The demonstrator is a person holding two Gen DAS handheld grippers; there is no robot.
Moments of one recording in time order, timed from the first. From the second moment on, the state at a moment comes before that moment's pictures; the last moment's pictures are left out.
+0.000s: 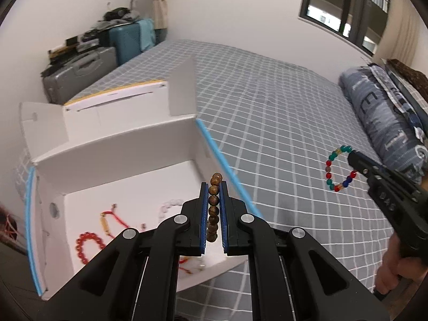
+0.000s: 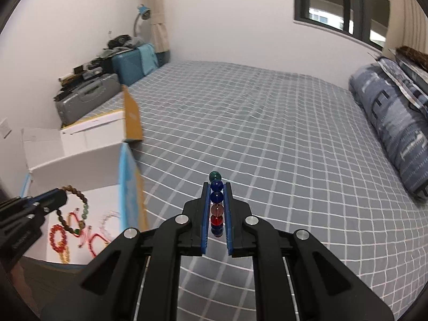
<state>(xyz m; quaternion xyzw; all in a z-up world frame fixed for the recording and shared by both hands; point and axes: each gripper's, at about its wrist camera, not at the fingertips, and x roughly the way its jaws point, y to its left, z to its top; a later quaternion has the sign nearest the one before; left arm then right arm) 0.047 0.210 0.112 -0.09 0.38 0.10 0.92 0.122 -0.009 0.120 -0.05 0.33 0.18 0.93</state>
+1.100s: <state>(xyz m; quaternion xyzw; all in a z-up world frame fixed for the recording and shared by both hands) -0.002 0.335 0.037 -0.15 0.44 0.24 0.85 0.104 0.180 0.040 -0.13 0.41 0.30 0.85</state>
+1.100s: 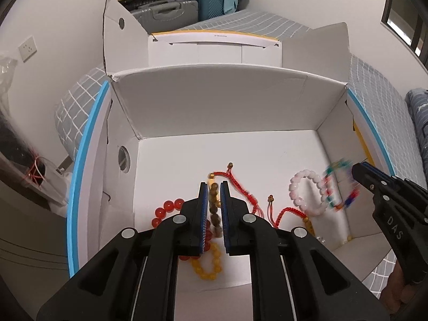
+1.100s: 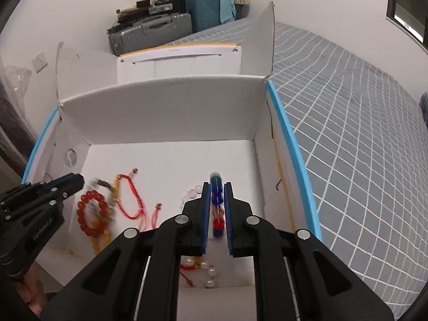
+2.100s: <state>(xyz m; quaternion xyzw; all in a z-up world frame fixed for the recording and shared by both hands) -0.100 0.284 0.090 -0.12 0.34 0.27 0.89 0.026 0.102 0.098 -0.09 0.30 0.30 0.90</state>
